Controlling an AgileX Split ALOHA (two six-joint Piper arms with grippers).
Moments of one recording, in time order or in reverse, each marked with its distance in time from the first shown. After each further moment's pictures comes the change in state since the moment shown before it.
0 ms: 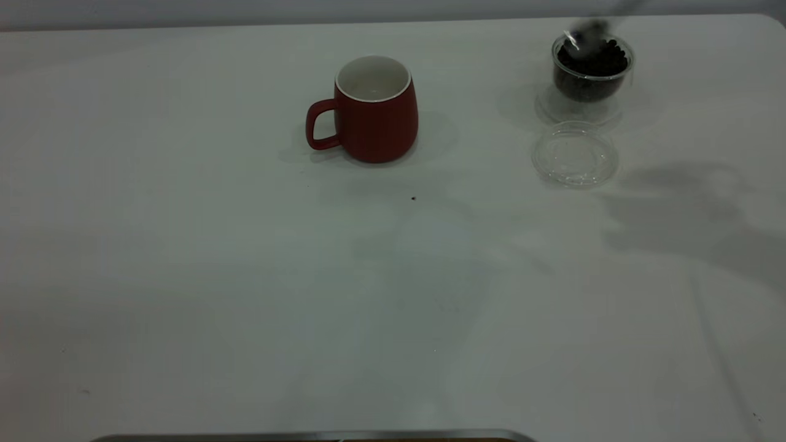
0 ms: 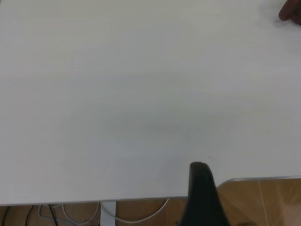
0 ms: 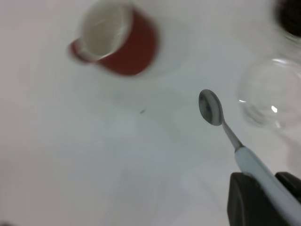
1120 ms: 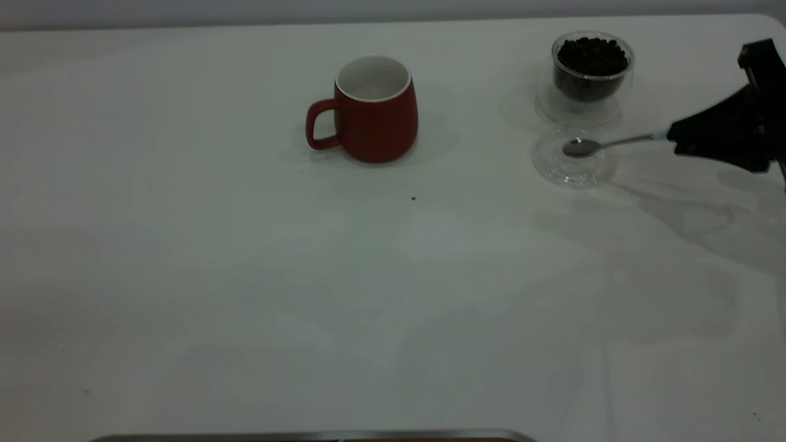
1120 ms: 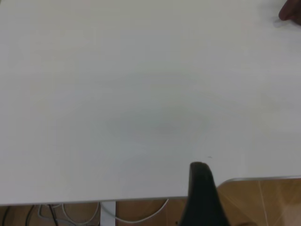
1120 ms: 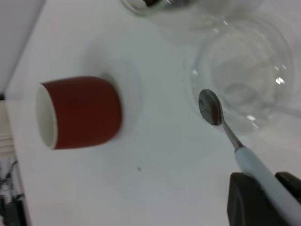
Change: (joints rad) left arm 0.000 0.000 0.000 0.000 0.000 0.000; right arm -0.229 0.614 0.062 0.815 0.231 -0.659
